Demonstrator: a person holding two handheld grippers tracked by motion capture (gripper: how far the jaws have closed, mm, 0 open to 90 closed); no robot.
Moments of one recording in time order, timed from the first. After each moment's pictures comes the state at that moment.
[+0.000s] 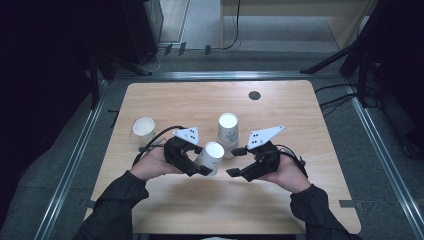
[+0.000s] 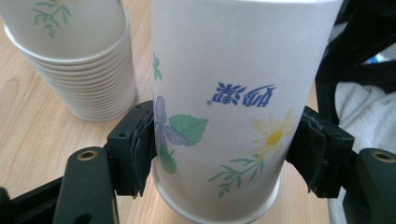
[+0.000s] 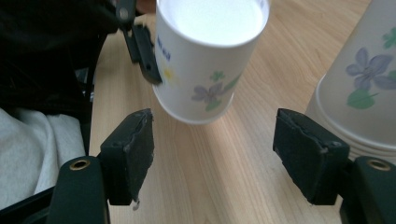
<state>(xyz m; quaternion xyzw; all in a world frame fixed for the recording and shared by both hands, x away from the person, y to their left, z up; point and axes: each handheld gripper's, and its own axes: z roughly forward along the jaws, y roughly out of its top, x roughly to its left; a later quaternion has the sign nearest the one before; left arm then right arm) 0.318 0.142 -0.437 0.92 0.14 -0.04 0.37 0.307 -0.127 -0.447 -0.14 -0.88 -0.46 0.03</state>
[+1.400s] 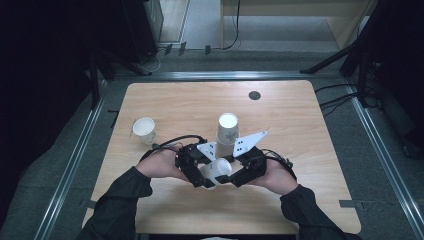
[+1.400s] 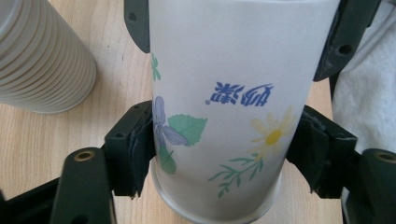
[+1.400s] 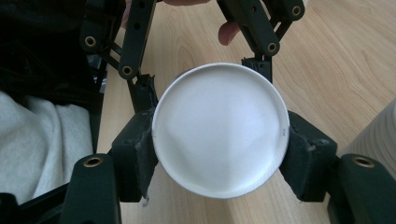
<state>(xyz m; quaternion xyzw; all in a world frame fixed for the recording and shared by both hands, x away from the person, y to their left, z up) 0.305 0.104 -0.451 0.96 0.05 -0.04 0.26 0.301 -0.097 -0.459 -0.10 -0.89 -0.45 0.05</state>
